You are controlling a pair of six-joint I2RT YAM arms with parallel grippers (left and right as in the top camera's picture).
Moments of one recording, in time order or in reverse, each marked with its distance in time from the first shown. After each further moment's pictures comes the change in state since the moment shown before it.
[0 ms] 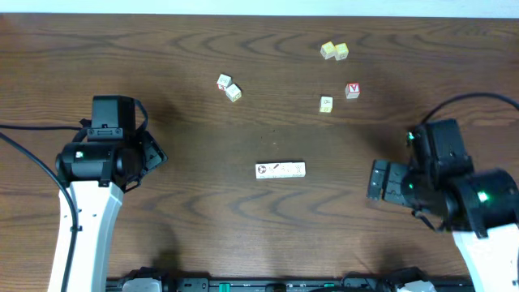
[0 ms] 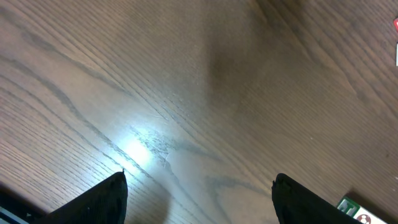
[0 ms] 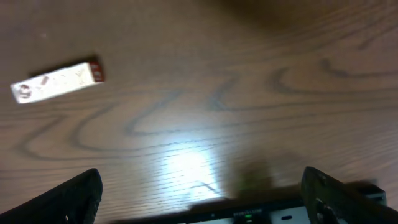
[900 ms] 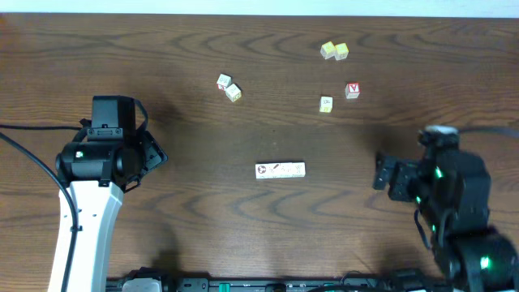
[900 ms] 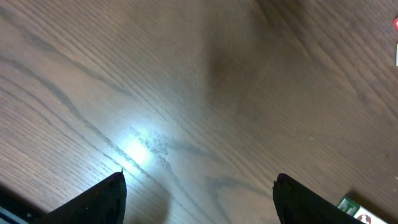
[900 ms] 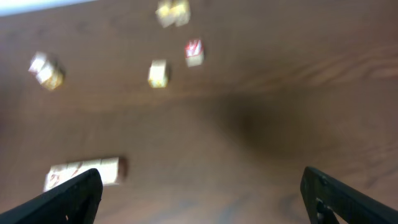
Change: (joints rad) left arm 0.001 0.001 0.000 0.000 0.001 0.000; right arm -0.092 -0.366 -0.361 0.571 0.006 -0.211
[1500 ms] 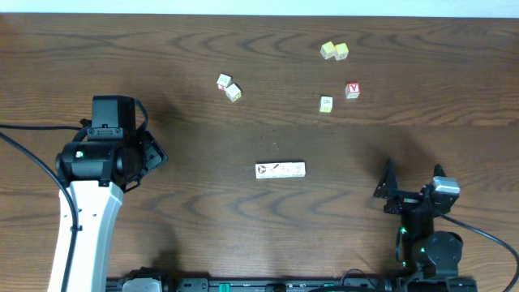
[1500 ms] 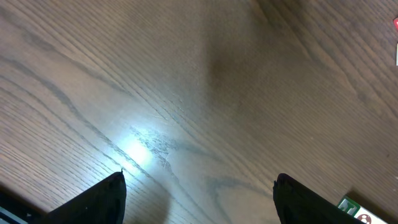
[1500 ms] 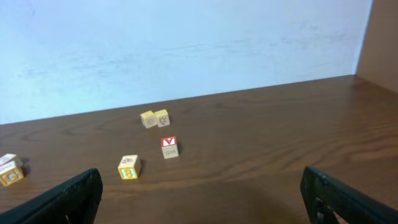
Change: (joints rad) left arm 0.000 0.001 0.000 0.000 -0.001 0.000; right arm -0.116 -0.672 -0.798 0.761 0.013 -0.095
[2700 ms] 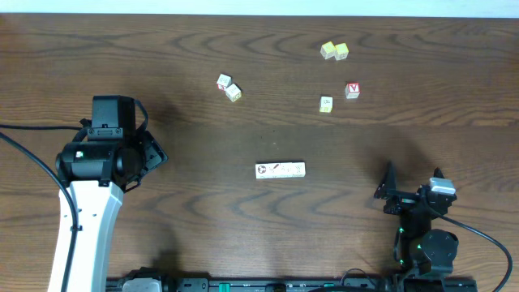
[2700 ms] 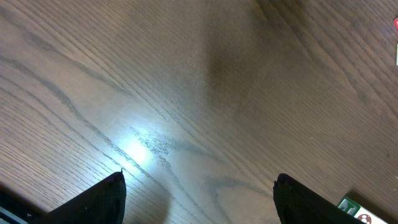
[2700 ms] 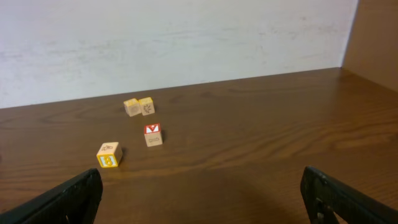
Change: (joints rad) left arm 0.000 0.000 0.000 0.000 0.000 0.000; right arm -0.051 -0.018 -0.075 0.029 -0.013 -0.038
